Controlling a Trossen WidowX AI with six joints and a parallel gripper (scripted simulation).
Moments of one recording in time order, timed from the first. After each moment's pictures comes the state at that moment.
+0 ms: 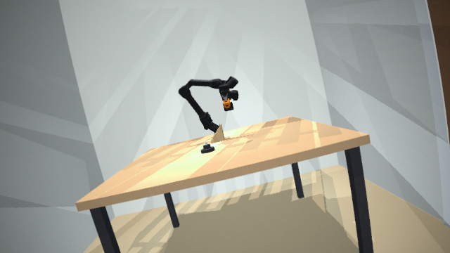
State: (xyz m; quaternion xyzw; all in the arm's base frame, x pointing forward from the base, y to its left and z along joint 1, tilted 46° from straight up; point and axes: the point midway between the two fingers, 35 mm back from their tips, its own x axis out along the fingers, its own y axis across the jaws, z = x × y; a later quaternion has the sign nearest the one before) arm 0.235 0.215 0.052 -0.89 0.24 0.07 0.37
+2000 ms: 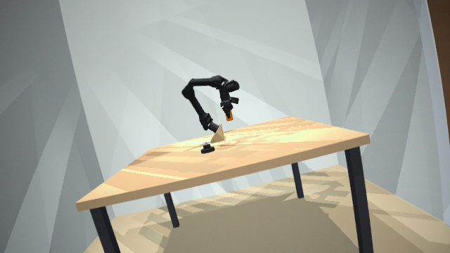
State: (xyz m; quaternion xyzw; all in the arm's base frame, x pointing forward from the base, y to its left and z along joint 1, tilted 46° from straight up) arm 0.262 0.160 0.007 -0.71 0.59 0.21 0.32
